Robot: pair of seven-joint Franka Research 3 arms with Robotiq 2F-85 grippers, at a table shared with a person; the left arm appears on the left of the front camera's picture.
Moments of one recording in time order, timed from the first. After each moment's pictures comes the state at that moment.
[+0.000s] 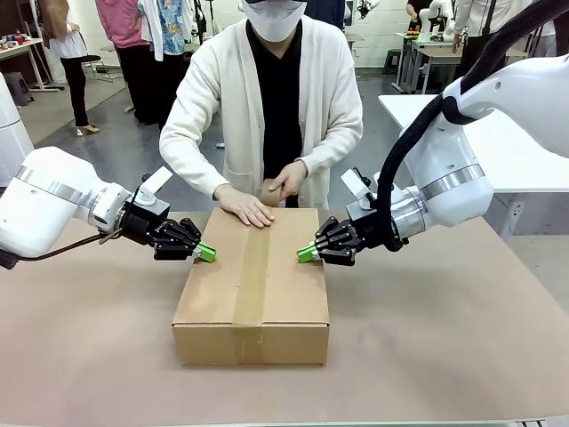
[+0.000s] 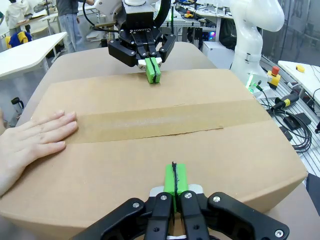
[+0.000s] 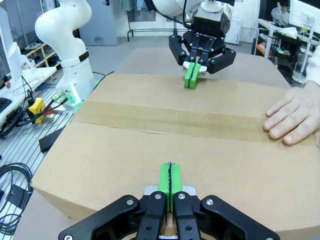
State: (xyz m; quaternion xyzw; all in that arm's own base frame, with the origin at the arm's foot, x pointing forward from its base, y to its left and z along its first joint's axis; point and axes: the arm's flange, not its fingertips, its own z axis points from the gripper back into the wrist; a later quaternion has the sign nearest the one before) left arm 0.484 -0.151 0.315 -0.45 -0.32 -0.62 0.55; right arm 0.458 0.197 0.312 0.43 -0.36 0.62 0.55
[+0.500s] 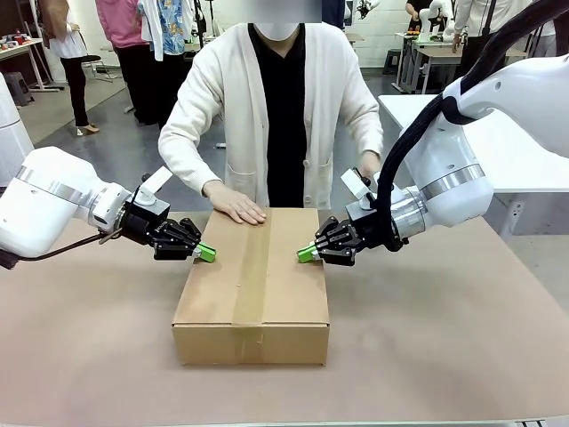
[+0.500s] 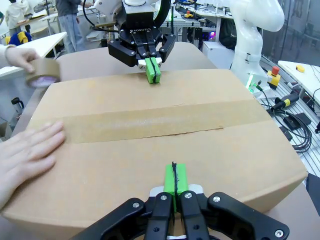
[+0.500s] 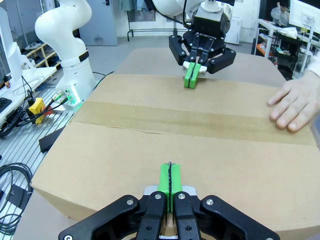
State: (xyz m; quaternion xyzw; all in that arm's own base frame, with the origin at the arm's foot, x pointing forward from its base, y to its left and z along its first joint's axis) left arm 0.484 -0.151 0.315 -0.45 -0.32 -0.62 0.55; right arm 0.458 0.197 0.312 0.43 -0.36 0.62 0.55
